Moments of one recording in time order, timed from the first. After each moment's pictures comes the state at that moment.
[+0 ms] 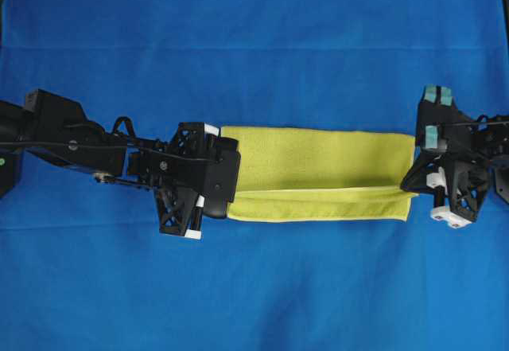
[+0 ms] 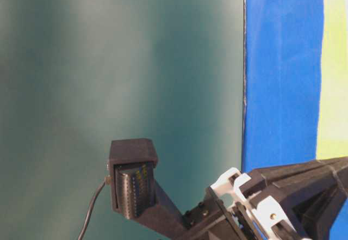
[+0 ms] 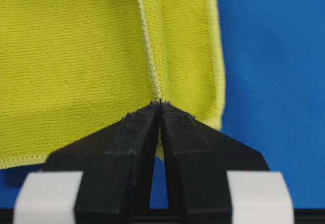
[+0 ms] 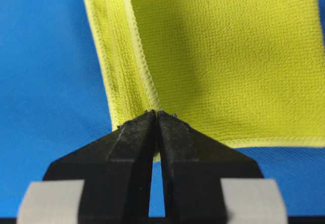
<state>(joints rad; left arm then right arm) -0.12 0.10 0.67 -0.02 -0.03 0.09 0.05 -0.50 1.17 0.39 0.29 0.02</state>
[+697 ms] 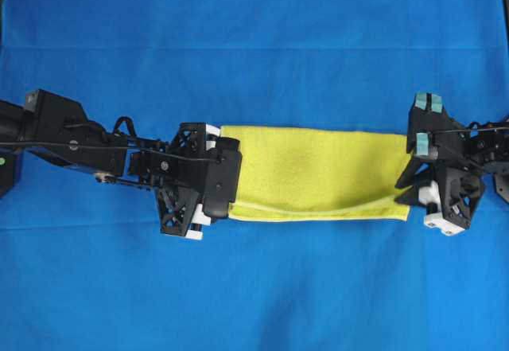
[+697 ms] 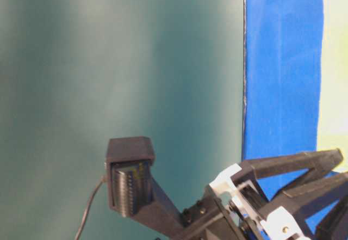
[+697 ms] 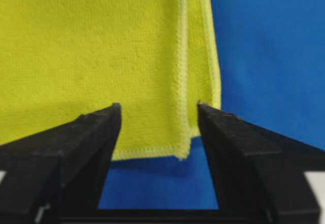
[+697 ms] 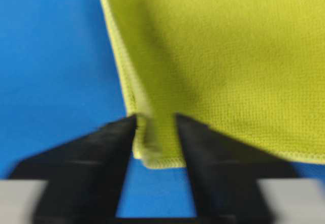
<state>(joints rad) -0.12 0.10 0.66 -0.02 -0.03 0.10 0.10 -0.47 1.14 0.41 0.25 0.03</state>
